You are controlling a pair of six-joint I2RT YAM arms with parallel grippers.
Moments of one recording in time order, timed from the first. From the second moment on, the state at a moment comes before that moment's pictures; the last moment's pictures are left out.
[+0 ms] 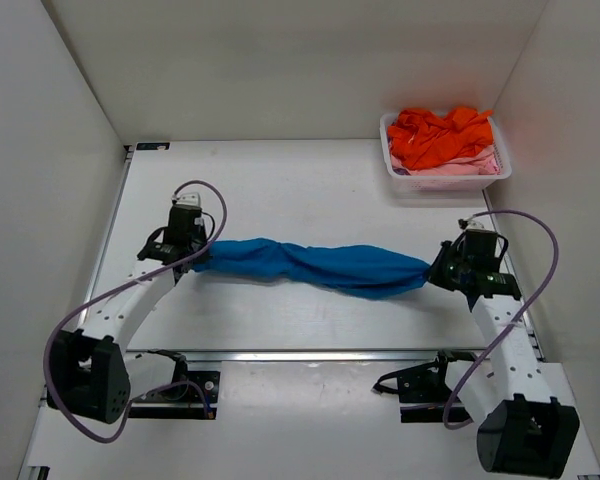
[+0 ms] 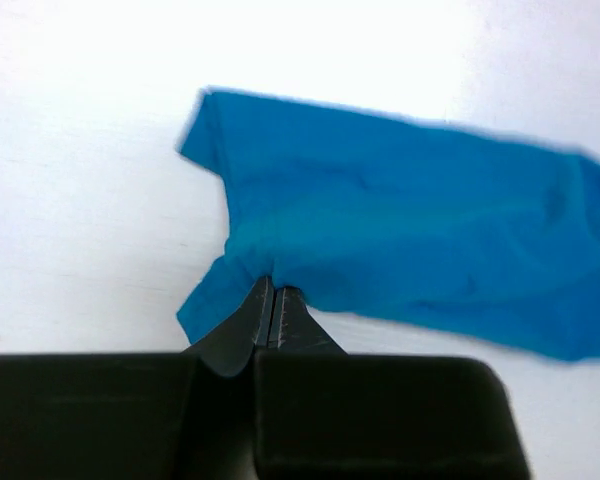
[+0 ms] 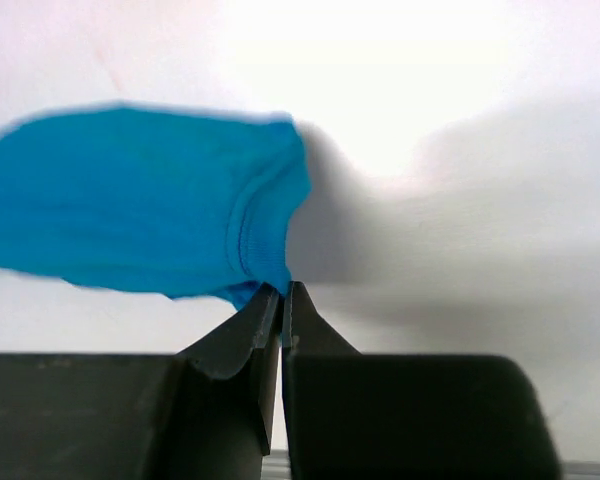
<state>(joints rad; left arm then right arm) -0.24 1.19 0.77 -0.42 -0.24 -0.29 -0.08 0.88 0.63 -0.60 -0.18 0.29</state>
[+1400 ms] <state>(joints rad) -0.16 1.28 1.00 -0.45 -0.27 -0.21 -0.04 1.22 1.08 -0.59 -0.16 0.25</state>
